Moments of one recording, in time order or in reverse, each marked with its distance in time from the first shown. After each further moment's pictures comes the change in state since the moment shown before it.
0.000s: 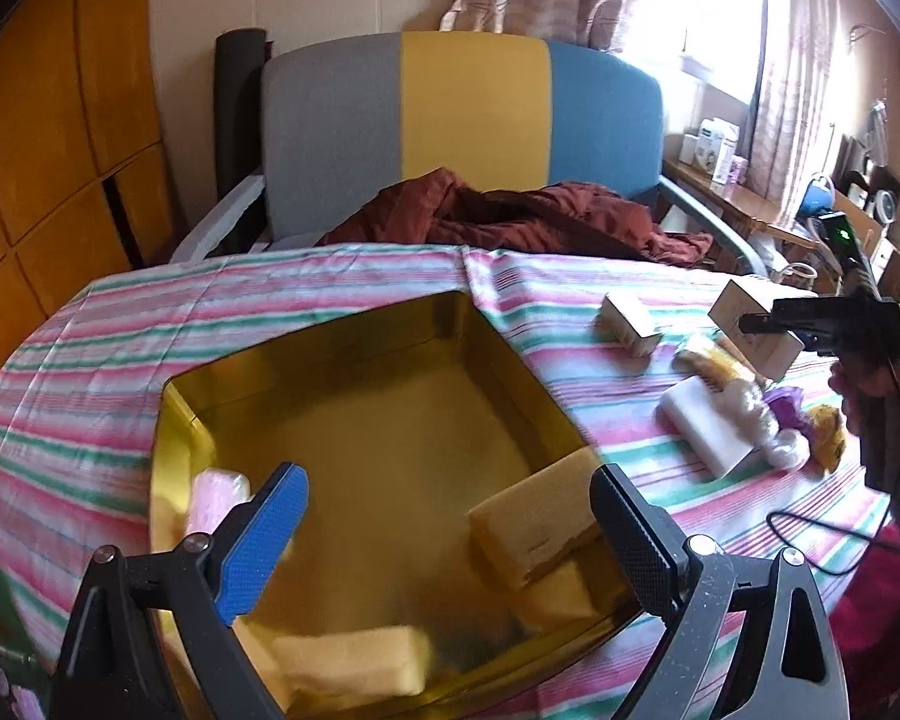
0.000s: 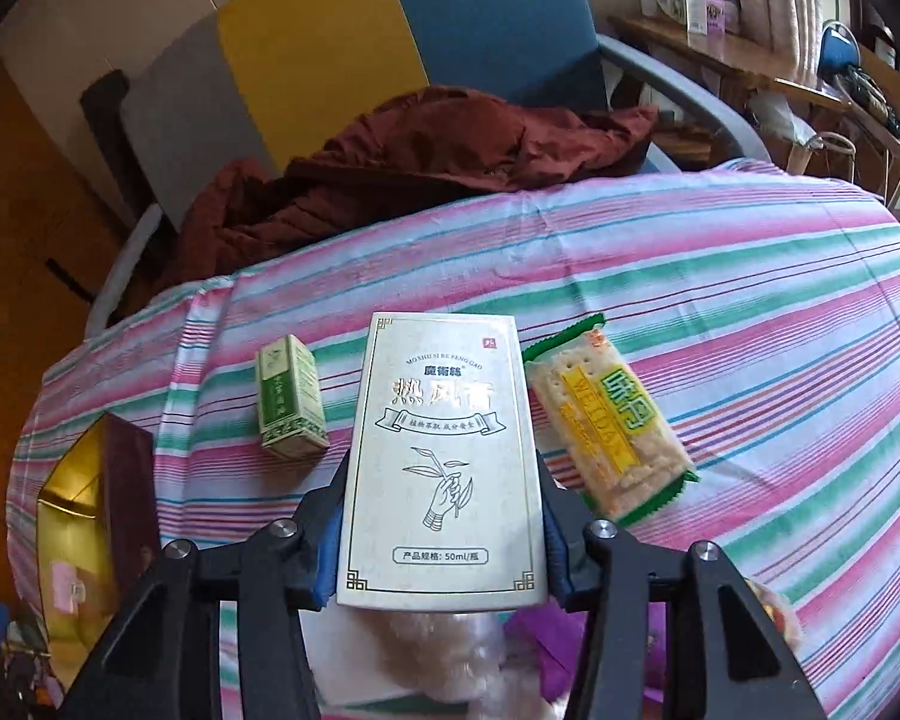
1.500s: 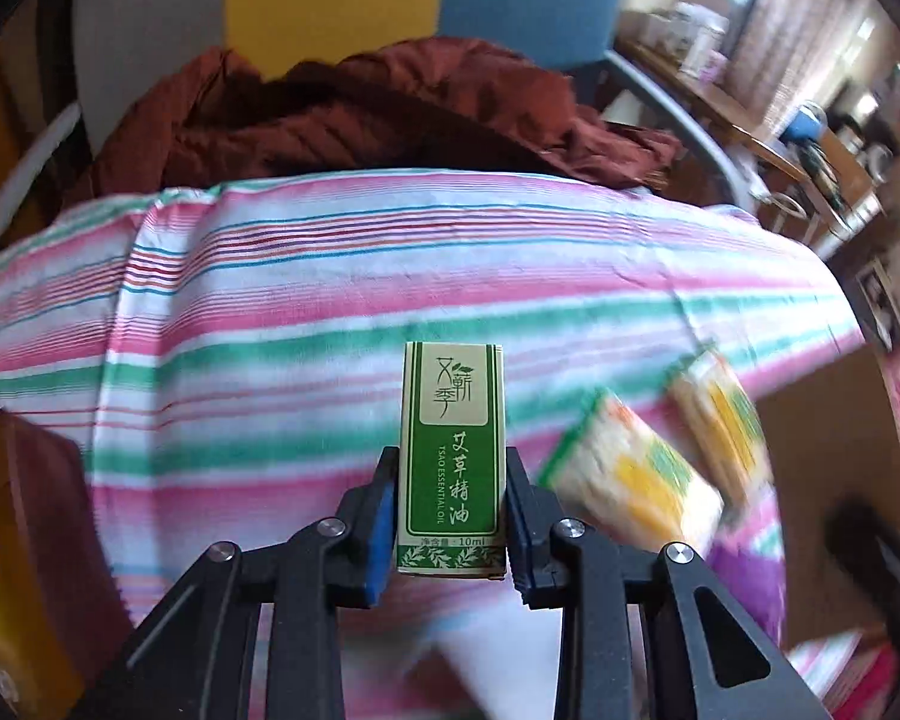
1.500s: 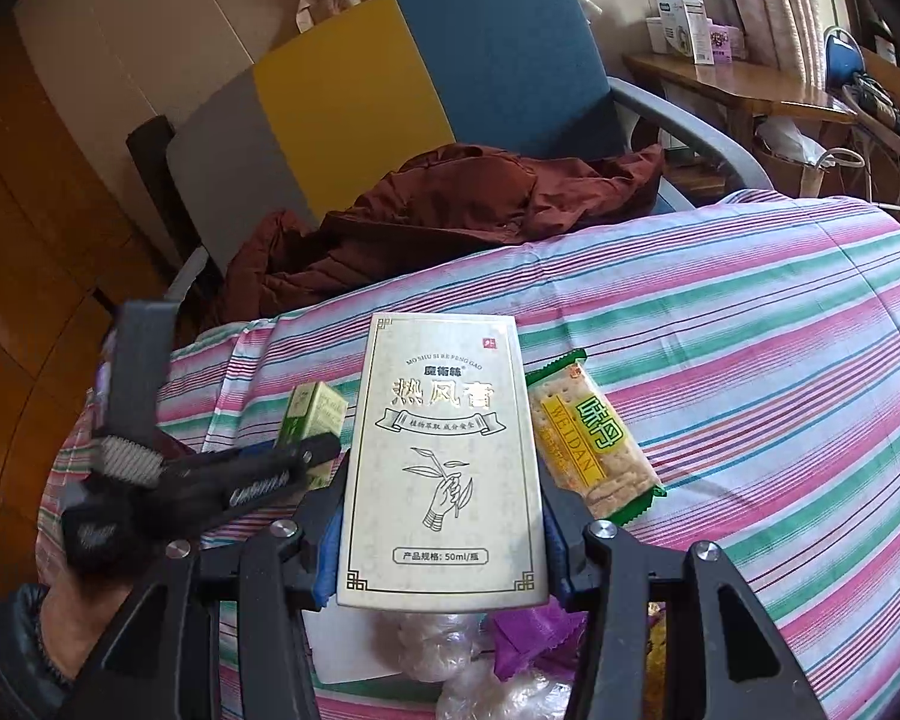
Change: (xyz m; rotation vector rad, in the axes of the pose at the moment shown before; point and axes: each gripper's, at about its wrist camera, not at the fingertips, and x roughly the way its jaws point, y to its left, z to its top) left arm 0.212 -0.175 0.098 0.034 0.338 -0.164; right arm -0.018 -0.017 -0.002 -0.027 -0.085 0.101
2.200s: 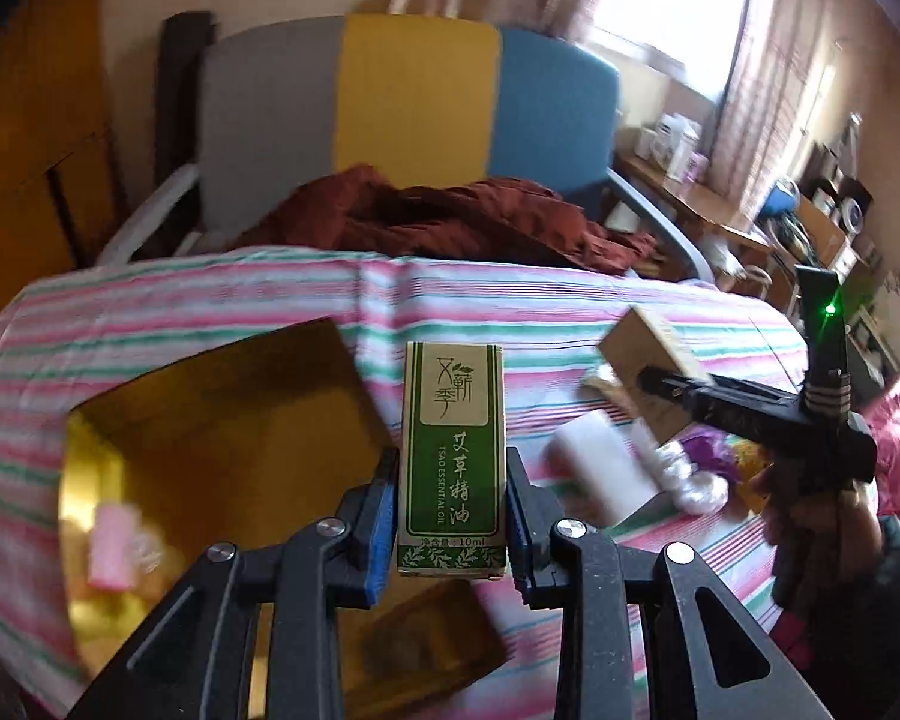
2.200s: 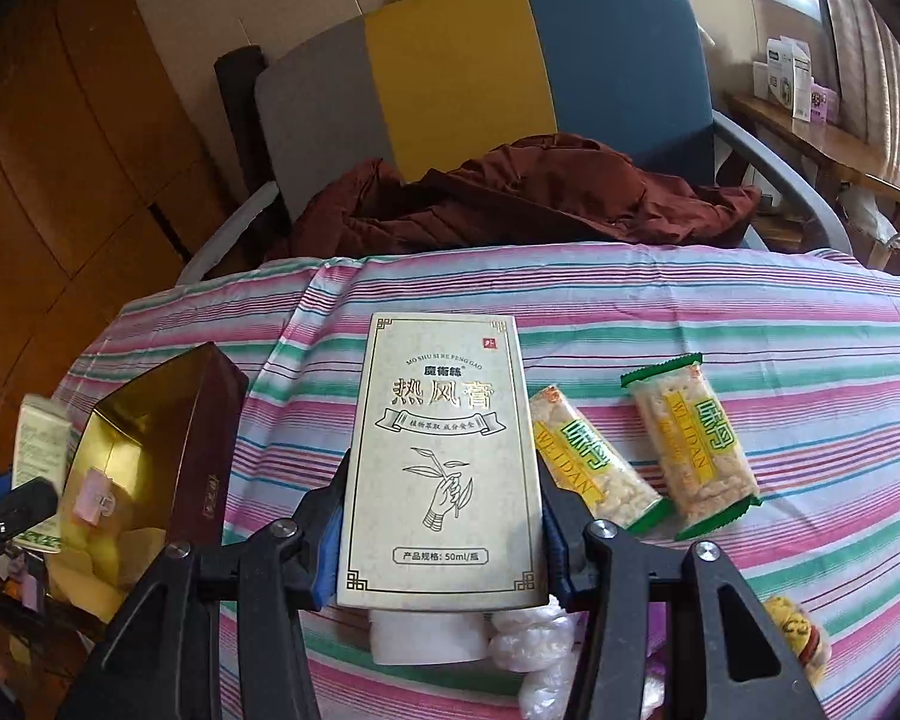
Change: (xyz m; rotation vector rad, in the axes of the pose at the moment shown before) left arm -0.190 0.094 -0.128 -0.063 -0.282 0.045; right arm 0.012 0.066 -0.028 -0.213 0.032 0.049
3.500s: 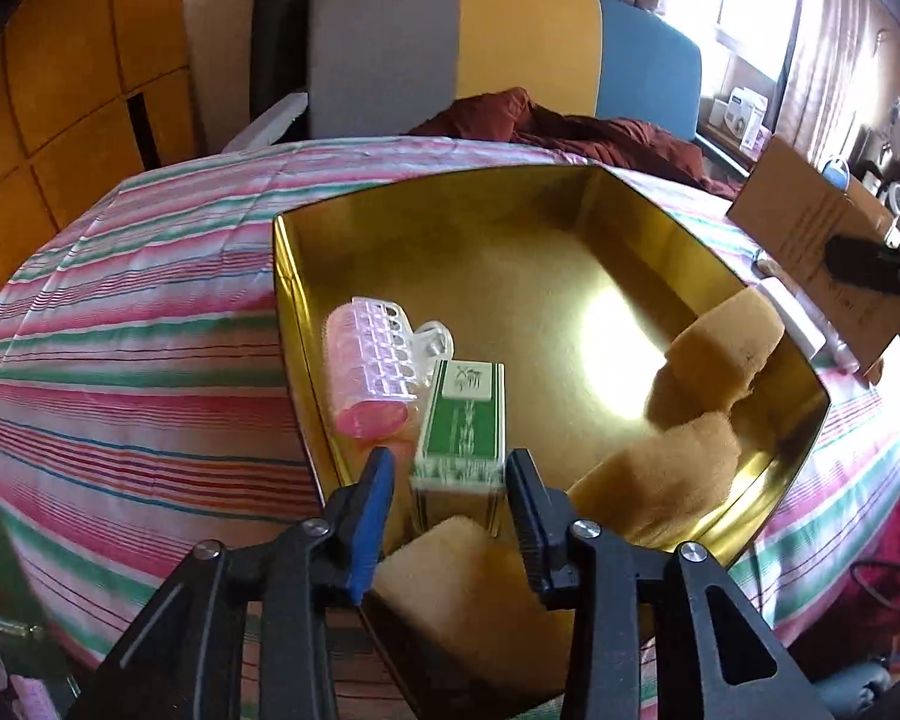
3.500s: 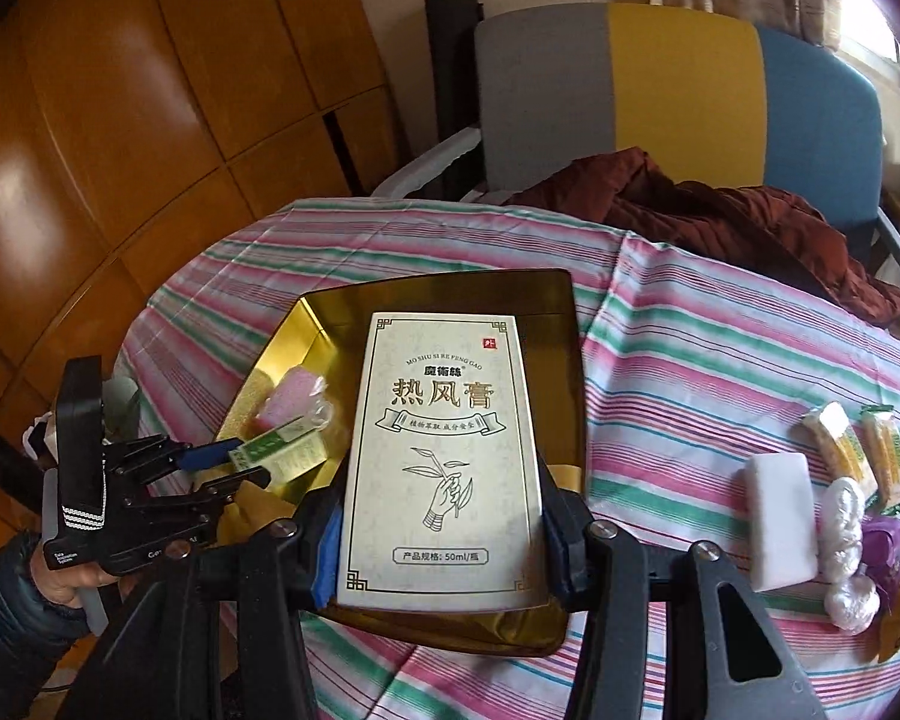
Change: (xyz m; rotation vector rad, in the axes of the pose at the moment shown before) left arm -0.005 0.181 -0.123 -0.001 0.054 0.107; right arm -0.022 0.237 -0.059 -0.280 0.061 0.213
